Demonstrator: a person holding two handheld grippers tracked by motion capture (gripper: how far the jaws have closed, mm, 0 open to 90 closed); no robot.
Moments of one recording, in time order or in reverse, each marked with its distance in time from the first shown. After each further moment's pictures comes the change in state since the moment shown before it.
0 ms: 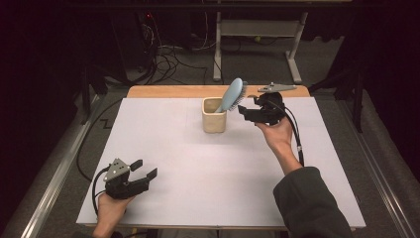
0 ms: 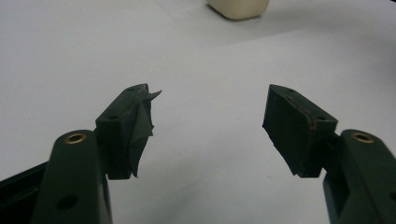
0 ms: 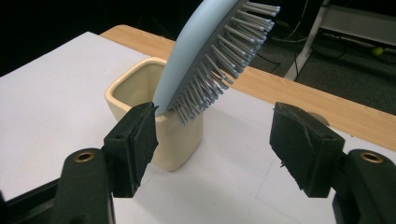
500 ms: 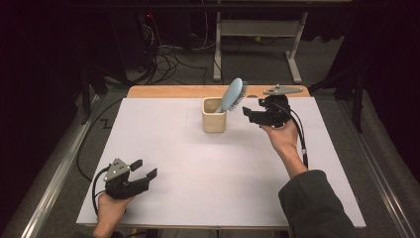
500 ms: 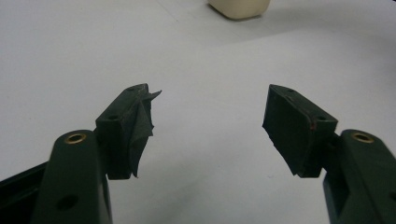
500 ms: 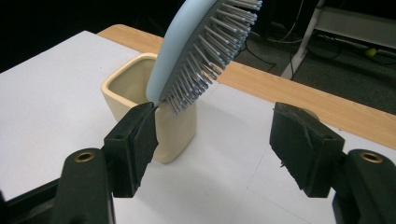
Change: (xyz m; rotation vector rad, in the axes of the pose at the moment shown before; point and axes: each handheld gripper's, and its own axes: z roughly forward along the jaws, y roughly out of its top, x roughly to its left) left arm 0.000 0.000 0.000 0.001 0.002 0.000; right arm -0.005 -0.006 -0.012 -0.007 -0.013 -0.003
